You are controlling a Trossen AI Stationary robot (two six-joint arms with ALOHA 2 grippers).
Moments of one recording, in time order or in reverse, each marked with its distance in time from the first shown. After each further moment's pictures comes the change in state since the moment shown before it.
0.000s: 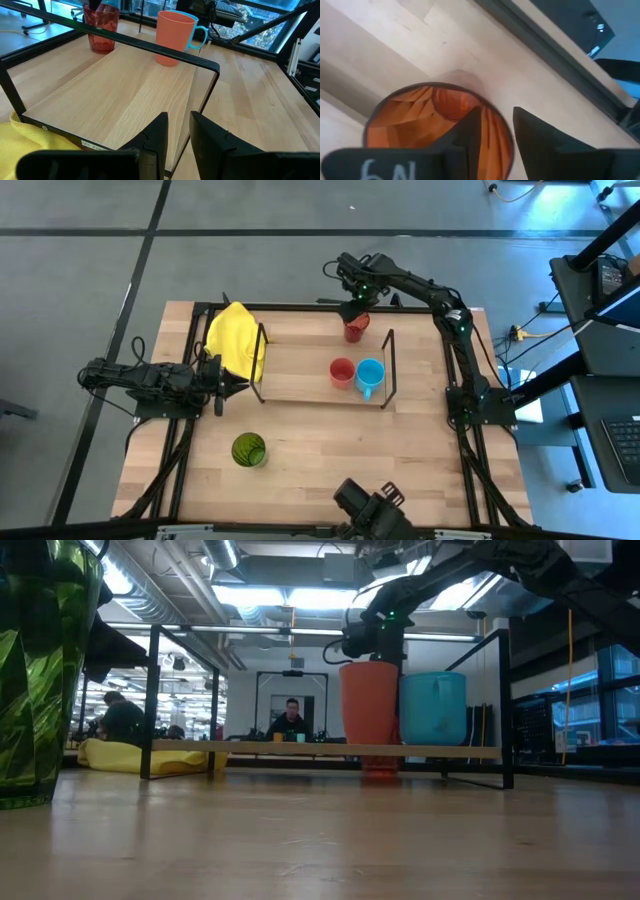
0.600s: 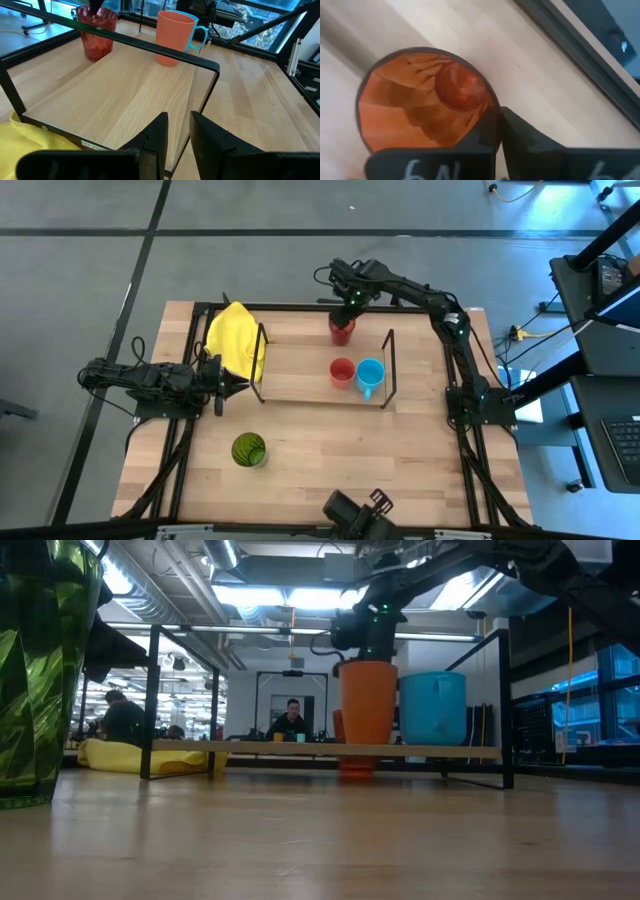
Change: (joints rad) left arm 0.000 0.000 0.000 0.000 0.000 0.000; right arm 0.068 0.000 0.004 0.049 -0.034 -0.006
